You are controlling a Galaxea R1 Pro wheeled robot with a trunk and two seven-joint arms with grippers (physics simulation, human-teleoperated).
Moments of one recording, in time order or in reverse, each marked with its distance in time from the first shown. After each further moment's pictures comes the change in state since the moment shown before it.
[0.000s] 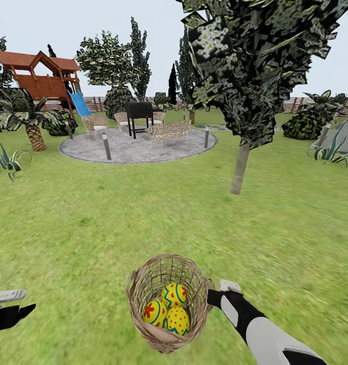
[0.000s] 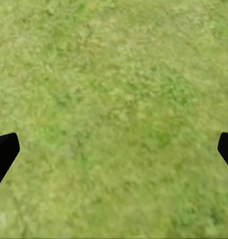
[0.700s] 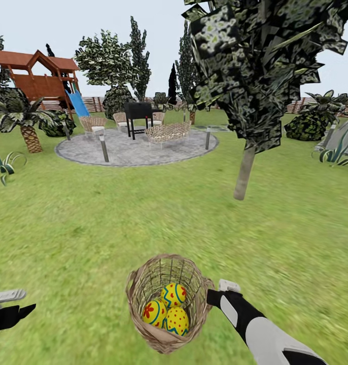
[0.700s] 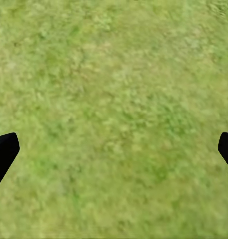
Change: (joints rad) left arm 0.000 0.000 0.000 0.000 0.000 0.000 0.000; right arm 0.000 0.003 0.002 0.000 -0.001 0.000 0.000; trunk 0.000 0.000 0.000
